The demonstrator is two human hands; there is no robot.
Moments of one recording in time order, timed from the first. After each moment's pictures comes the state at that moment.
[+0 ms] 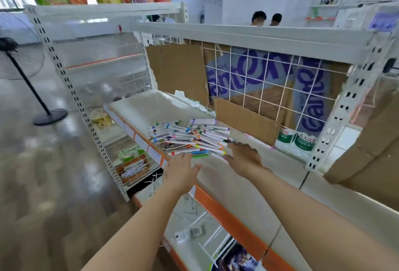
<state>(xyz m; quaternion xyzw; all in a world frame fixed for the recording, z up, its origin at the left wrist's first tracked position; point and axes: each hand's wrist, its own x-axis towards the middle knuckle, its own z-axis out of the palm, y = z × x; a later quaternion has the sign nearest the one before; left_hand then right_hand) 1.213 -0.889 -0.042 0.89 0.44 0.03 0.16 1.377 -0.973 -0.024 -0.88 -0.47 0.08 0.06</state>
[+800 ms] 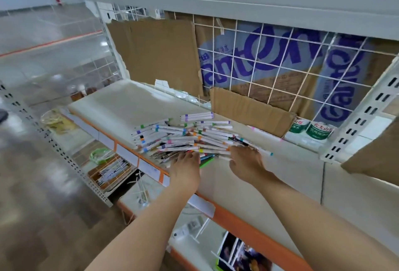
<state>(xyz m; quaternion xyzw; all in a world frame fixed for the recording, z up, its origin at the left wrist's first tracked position) 1.248 -0.796 -0.094 0.95 0.30 0.05 0.08 1.383 -0.911 -0.074 -0.90 -0.43 0.05 0.02</state>
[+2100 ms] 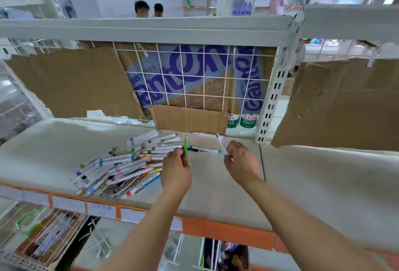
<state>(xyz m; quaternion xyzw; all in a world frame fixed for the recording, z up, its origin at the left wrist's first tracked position) 1.304 -0.848 -0.058 0.89 0.26 0.17 0.32 1.374 -1.004 -0.042 -0.95 -0.19 -0.05 0.25</state>
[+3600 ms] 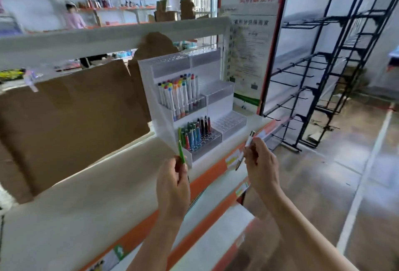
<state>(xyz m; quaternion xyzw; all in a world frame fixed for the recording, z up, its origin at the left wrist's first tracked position) 1.283 -1.388 -0.023 0.80 -0.20 0.13 0.56 1.213 -1.570 -0.021 -0.82 0.23 -0.43 0.31</state>
